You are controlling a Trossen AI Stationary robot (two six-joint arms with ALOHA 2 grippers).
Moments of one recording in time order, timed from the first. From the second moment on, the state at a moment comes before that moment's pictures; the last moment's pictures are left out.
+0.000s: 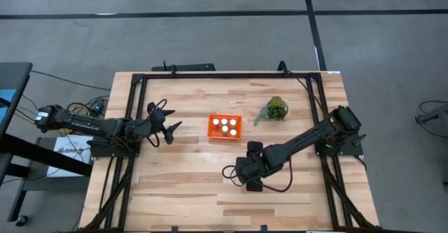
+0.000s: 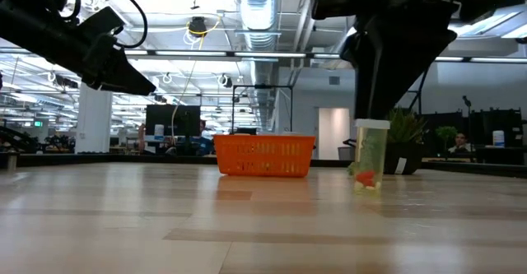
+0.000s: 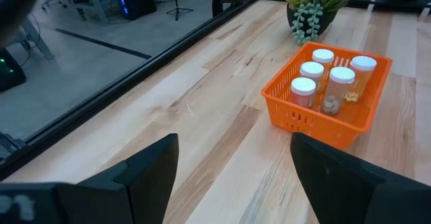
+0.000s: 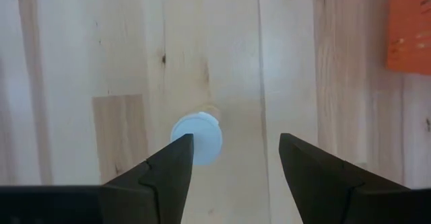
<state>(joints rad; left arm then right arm) -0.11 0.59 0.19 -0.01 -0.66 -0.21 0.43 1.86 1.36 -0.84 0.18 0.40</state>
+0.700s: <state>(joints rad) -0.11 0.59 0.19 -0.01 -0.67 -0.21 0.43 1.86 1.37 -0.83 0.18 0.39</state>
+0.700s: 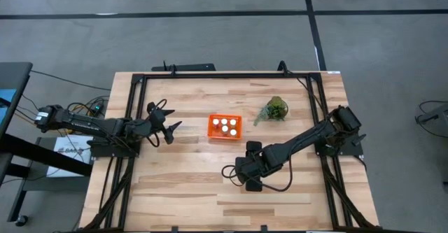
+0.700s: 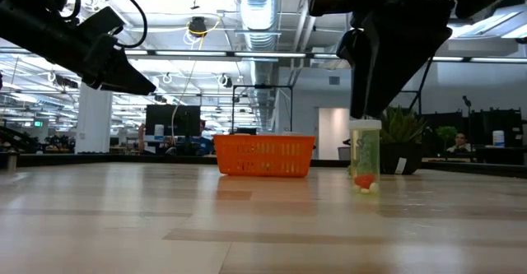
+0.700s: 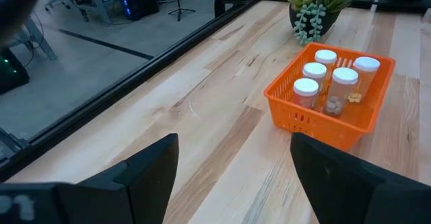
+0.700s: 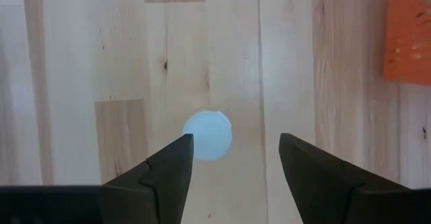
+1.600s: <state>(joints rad) -0.11 0.59 0.19 -0.01 -0.67 -0.22 0.44 1.87 1.37 -0.80 0.18 0.39</state>
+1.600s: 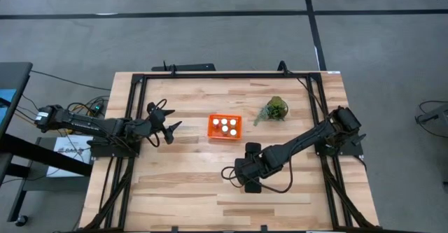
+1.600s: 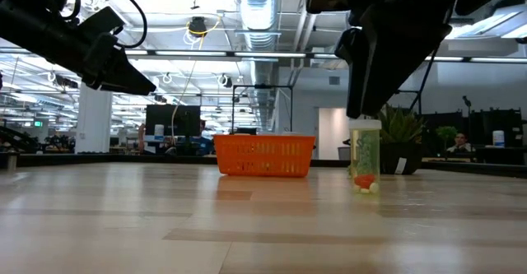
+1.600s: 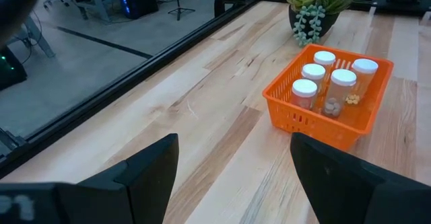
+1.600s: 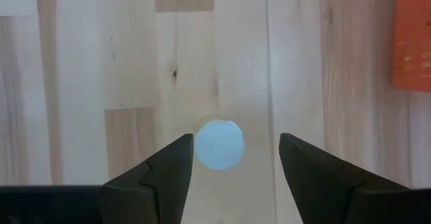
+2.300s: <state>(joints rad) -0.11 0.59 0.19 -0.01 -0.67 -0.22 0.44 1.92 1.36 -0.77 0.13 0.39</state>
